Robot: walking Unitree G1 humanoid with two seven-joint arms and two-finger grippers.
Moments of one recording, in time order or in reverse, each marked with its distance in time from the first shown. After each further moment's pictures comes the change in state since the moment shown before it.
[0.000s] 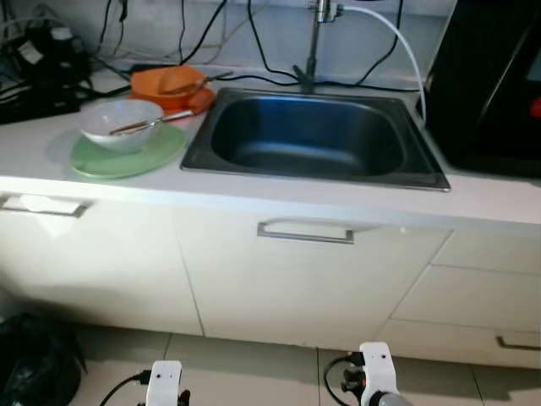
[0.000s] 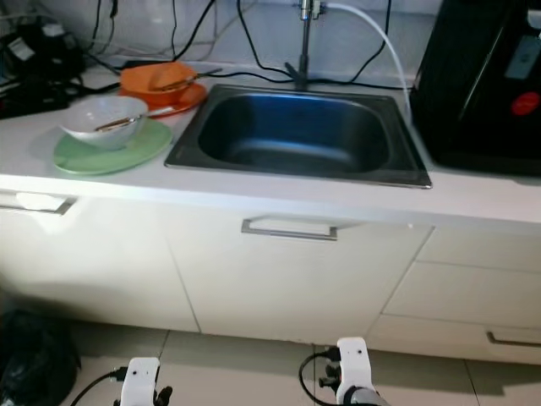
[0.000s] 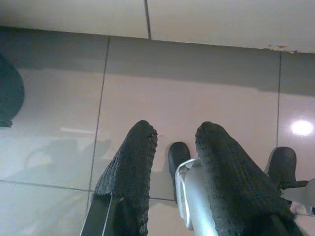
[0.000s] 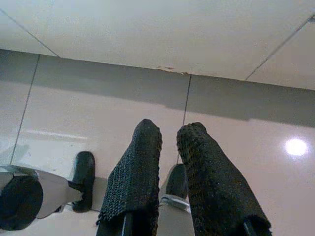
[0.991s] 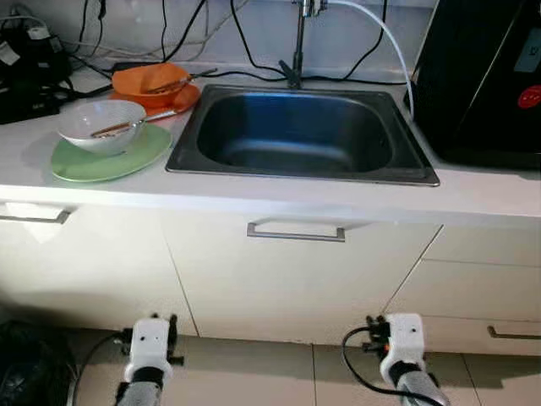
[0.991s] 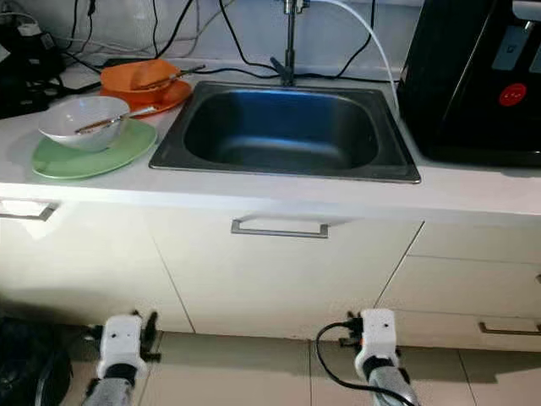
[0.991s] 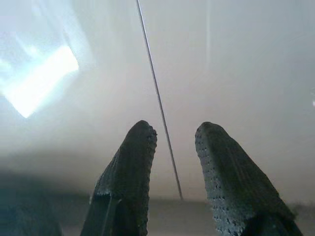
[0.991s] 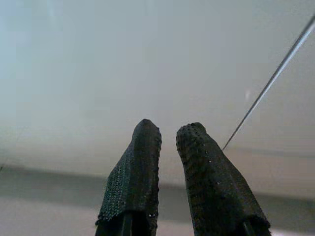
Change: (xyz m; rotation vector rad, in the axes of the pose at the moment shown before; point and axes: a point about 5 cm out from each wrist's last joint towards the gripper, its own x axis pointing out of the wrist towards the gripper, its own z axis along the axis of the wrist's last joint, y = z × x) left arm -0.028 0.015 0.074 0.091 -0.686 0.132; right arm -0.021 -0.026 0.054 -0.068 -0.533 -0.105
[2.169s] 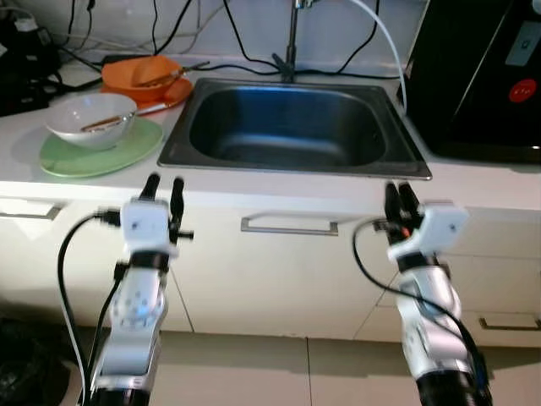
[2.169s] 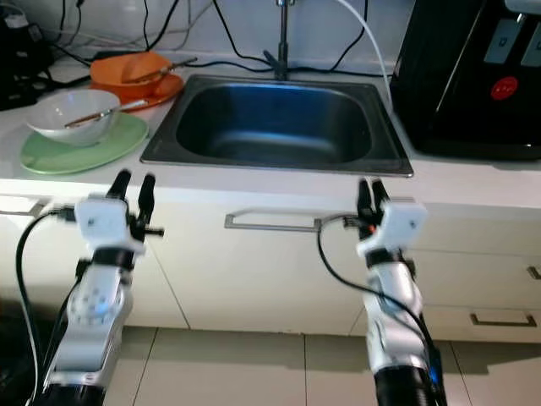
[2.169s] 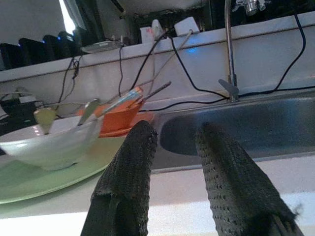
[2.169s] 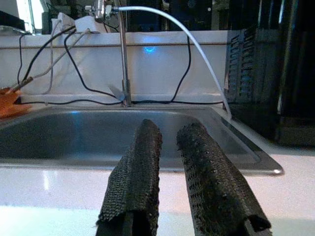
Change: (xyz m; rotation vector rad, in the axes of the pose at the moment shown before) left arm 0.041 -0.006 0.197 -0.036 -0.593 -0.027; right arm 0.026 0.019 0.193 0.068 -0.683 0.008
